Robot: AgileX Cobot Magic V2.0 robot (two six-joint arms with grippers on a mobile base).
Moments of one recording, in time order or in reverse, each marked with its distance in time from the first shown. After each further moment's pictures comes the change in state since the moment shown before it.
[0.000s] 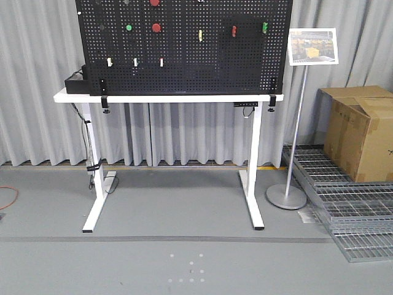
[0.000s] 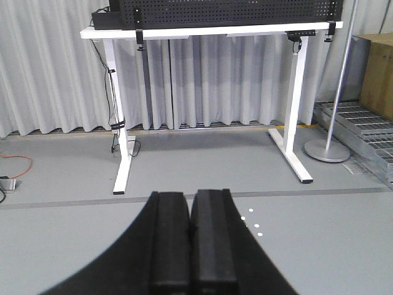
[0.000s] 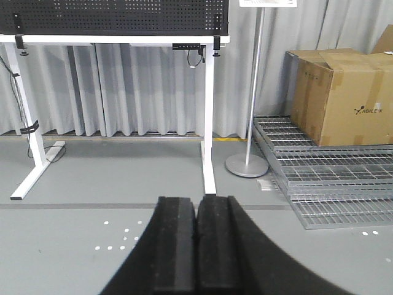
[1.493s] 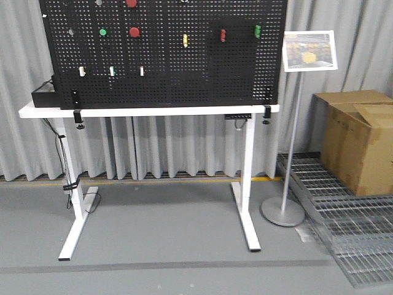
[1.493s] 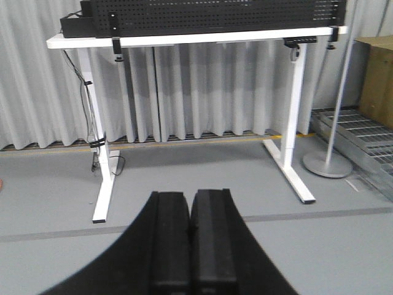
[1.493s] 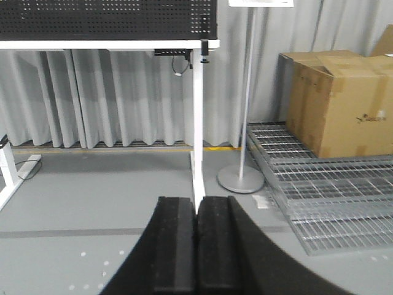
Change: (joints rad) left arm 0.000 0.000 0.000 0.000 0.000 0.000; right arm 0.000 0.000 0.000 0.000 0.004 0.000
